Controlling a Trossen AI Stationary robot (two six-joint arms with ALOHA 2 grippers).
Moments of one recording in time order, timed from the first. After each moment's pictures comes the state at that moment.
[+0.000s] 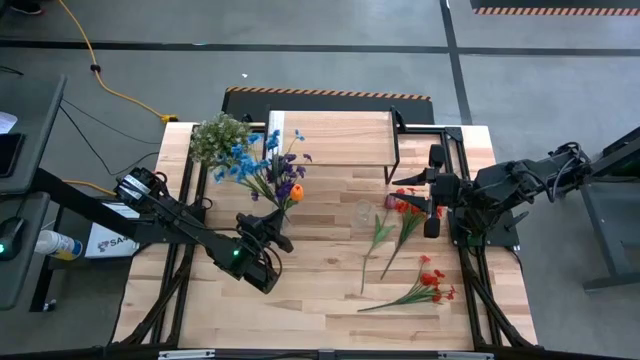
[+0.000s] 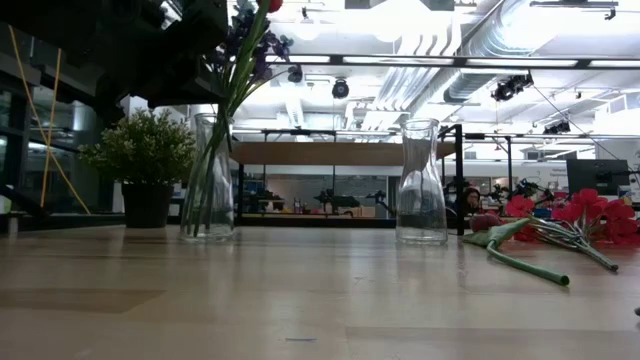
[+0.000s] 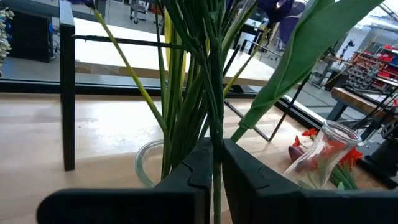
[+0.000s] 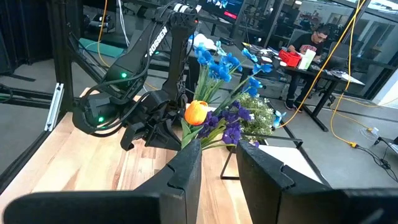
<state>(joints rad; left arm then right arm) -0.56 1.64 0.90 -0.58 -1.45 -1.67 0.40 0.95 1.19 -0.43 0.54 -0.11</state>
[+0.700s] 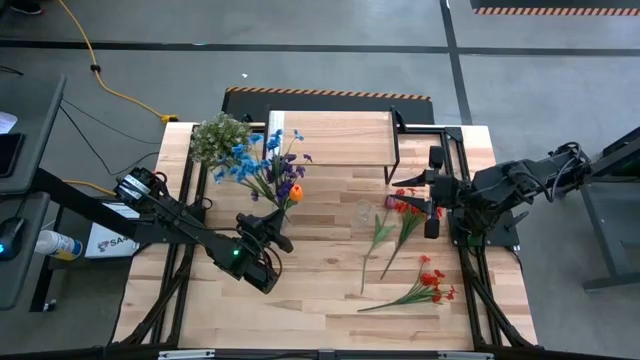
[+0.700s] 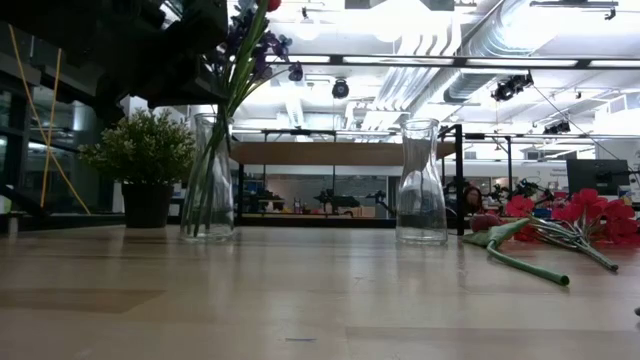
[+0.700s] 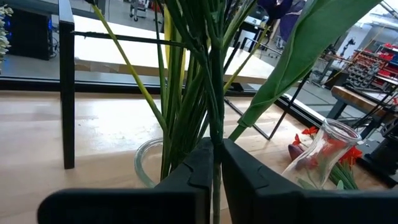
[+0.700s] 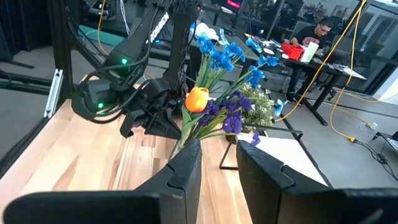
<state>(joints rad) -0.56 1.64 0.90 -0.58 -1.44 -1.67 0.40 0.95 1.19 -0.48 0.54 -0.11</state>
